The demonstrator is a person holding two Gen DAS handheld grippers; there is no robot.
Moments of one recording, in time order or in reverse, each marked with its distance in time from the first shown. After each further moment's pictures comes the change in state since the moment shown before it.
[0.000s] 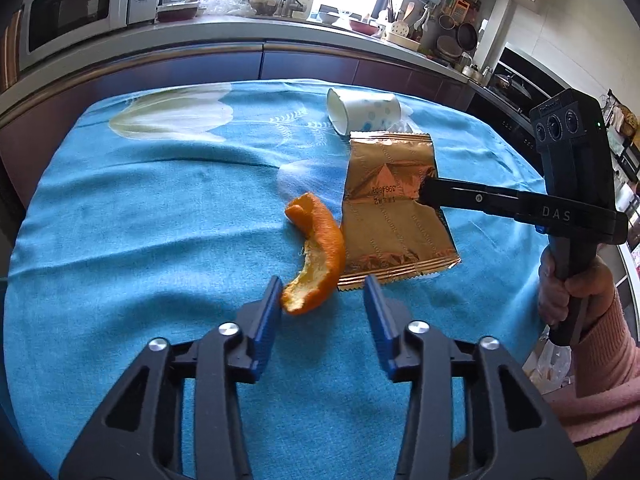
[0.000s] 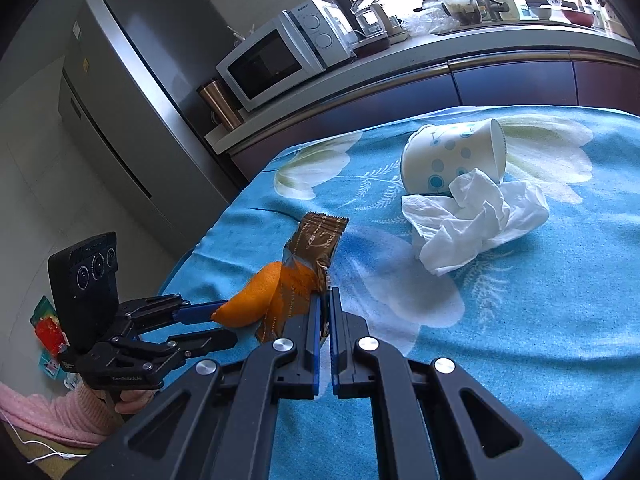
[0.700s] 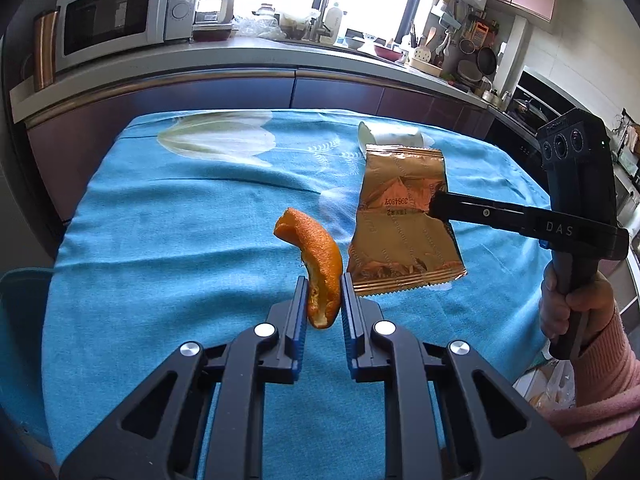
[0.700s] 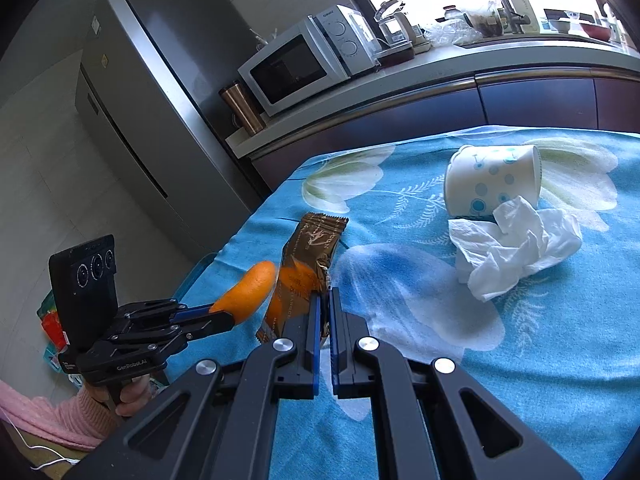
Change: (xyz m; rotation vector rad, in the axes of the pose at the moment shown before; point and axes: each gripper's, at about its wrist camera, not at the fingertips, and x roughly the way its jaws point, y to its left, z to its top) left arm -0.046 0.011 -0.006 -0.031 -0.105 0.090; right arm 0.005 0.027 0.009 -0.044 -0.026 0.055
